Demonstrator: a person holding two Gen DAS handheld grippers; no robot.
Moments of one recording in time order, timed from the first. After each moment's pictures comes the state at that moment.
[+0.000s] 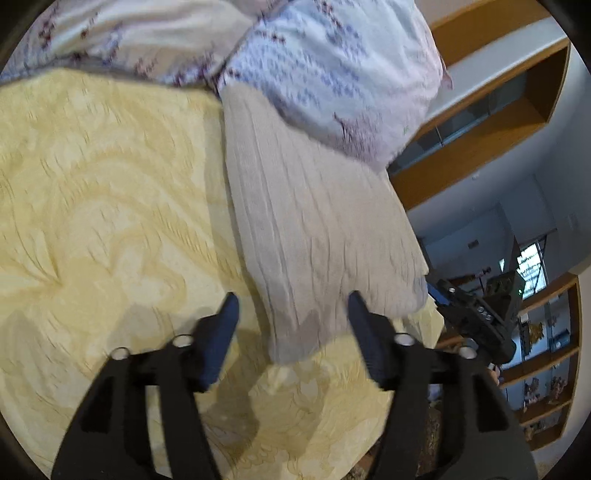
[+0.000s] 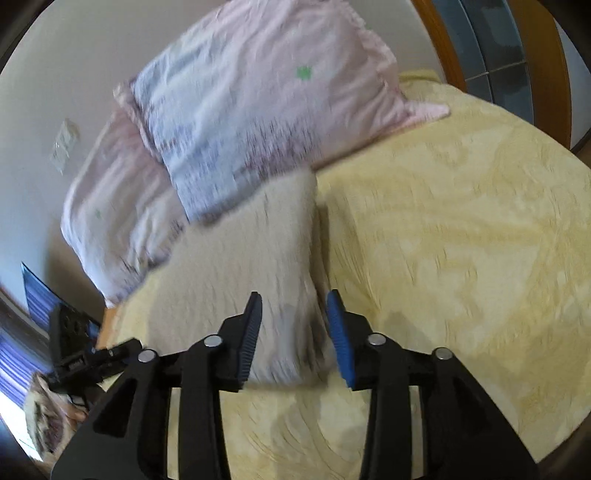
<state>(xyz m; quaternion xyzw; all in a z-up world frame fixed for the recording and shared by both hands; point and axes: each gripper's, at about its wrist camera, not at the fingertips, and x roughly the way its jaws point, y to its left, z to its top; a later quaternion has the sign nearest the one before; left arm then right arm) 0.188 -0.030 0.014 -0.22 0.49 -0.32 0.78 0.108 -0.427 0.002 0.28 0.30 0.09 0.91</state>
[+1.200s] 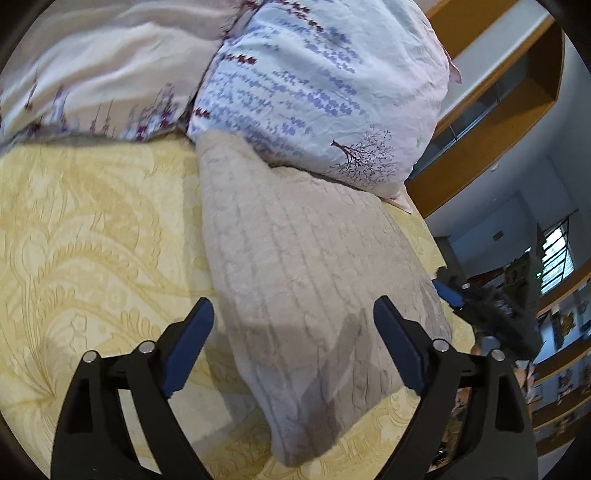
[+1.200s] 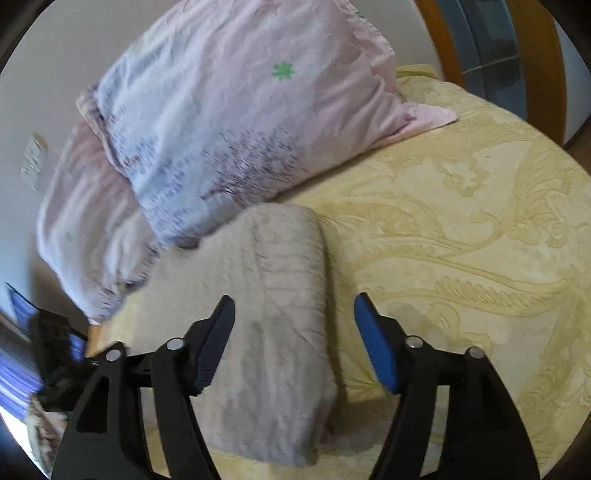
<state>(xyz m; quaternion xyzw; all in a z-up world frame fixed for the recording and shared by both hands) 0.233 -0.079 0.031 -0.15 0.47 -0.30 0.82 0.165 -0.435 0.001 0.28 0.33 0.07 0.90</state>
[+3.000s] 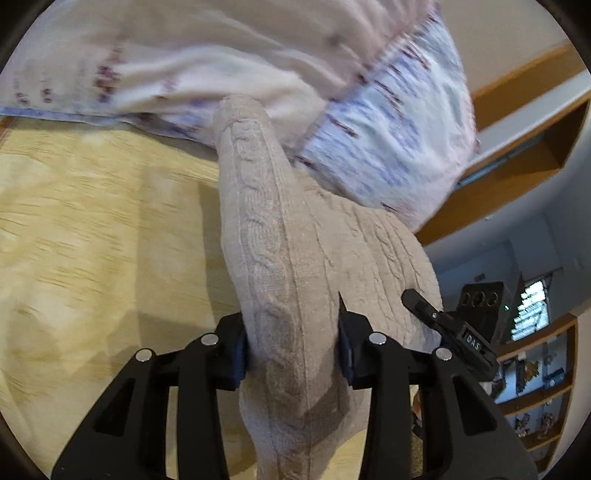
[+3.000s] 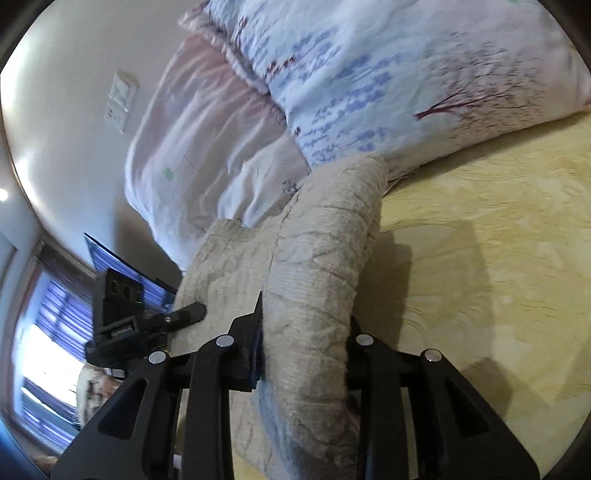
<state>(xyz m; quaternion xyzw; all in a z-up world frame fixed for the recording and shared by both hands) 0.257 0.065 0.035 -0.26 0.49 -0.26 0.79 0.214 -0.273 -0.001 0.28 0.34 0.28 0.86</state>
